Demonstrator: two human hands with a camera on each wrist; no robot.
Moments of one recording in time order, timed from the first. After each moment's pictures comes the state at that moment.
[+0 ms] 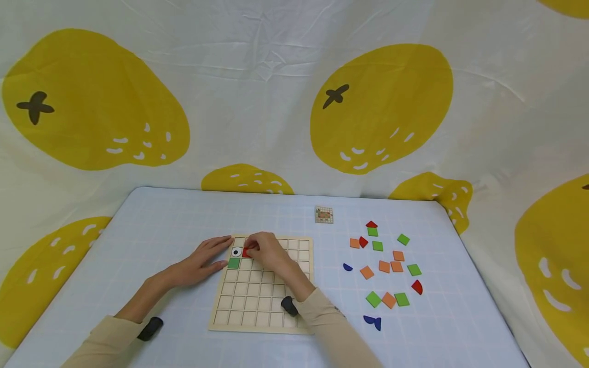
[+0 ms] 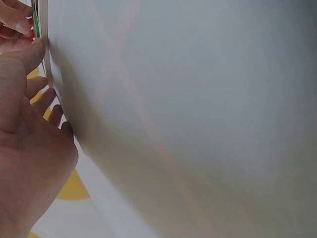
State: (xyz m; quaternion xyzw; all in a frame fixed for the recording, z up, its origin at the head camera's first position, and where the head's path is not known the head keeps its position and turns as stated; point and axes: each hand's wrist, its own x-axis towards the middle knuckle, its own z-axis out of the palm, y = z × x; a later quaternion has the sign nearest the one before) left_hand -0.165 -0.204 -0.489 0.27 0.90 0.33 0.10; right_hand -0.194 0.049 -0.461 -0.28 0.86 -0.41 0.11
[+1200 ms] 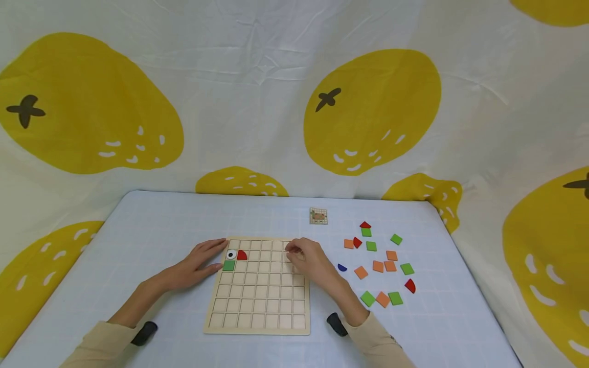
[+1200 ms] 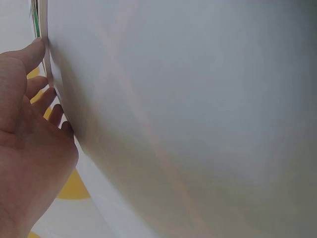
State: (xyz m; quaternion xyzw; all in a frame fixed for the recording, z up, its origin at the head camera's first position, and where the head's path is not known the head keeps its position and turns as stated) left_hand -0.163 -0.203 -0.489 0.27 0.90 0.32 0.10; right_hand -0.161 0.153 -0.454 -0.22 0.89 -0.41 0.02
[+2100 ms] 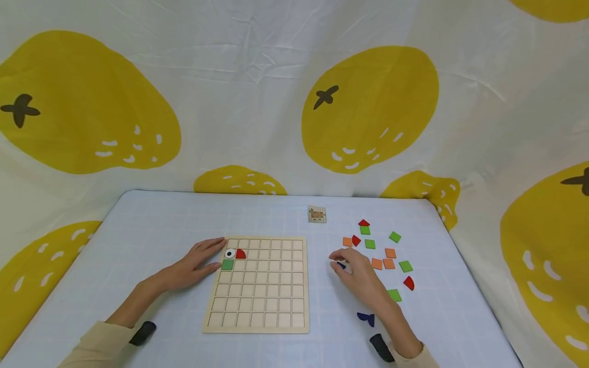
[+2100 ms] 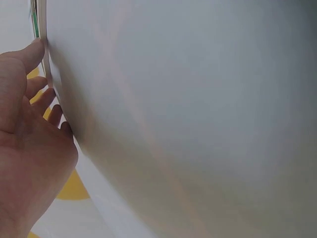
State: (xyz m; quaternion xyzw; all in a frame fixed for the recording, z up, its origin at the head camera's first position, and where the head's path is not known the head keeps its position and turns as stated) left_hand -0.164 -0.203 -0.490 0.27 0.90 0.33 0.09; right_hand -0.119 0.240 -0.453 -0.10 0.94 -0.33 -0.03
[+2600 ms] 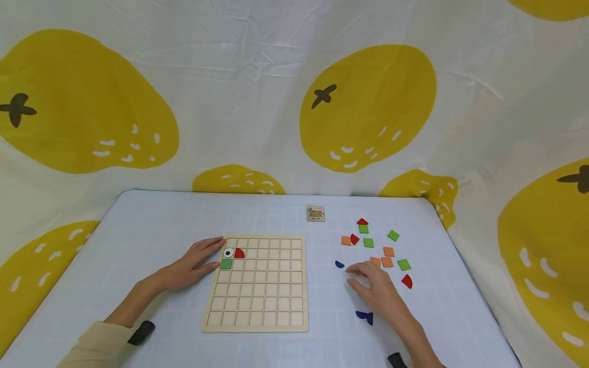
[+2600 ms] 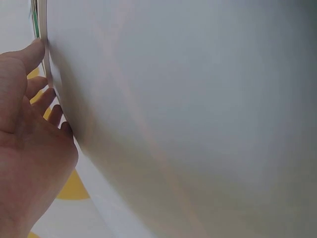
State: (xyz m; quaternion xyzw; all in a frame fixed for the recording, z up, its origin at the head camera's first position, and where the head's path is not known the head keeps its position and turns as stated) left_hand -0.163 -0.202 -0.490 0.27 0.90 0.32 0.10; right_hand -0.092 0.276 -0.460 -0.06 0.95 -0.30 0.00
